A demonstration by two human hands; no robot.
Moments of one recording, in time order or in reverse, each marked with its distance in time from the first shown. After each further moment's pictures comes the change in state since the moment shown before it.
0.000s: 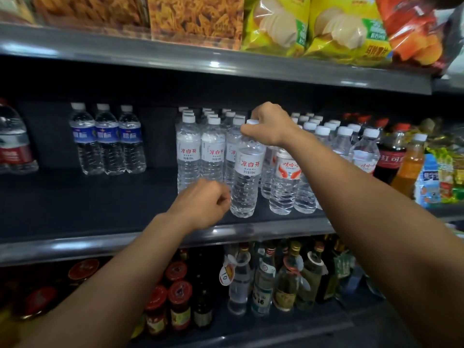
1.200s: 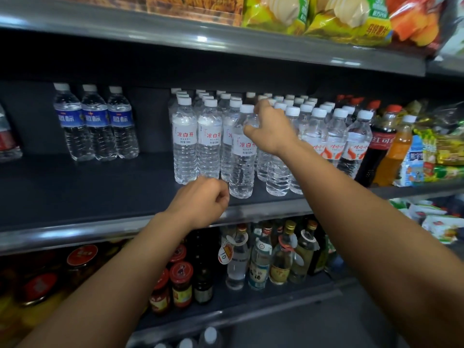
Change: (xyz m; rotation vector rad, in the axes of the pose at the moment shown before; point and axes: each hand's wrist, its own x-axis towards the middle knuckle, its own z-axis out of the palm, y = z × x) left_hand -0.022 -0.009 0.013 -0.065 -0.041 0.018; right_hand -0.041 -0.005 0.028 -0.043 0.093 0.108
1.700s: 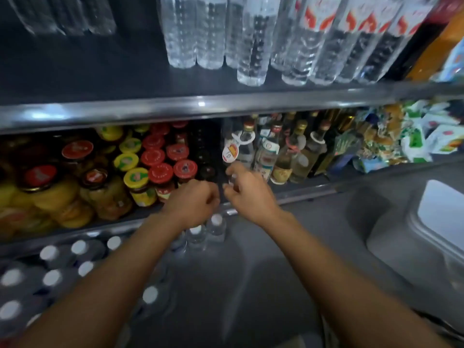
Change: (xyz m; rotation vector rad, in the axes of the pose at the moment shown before) left_hand -0.130 -0.045 0.138 -0.112 -0.408 -0.140; right_hand -0.270 0.009 0.160 0.188 -0.430 0.134
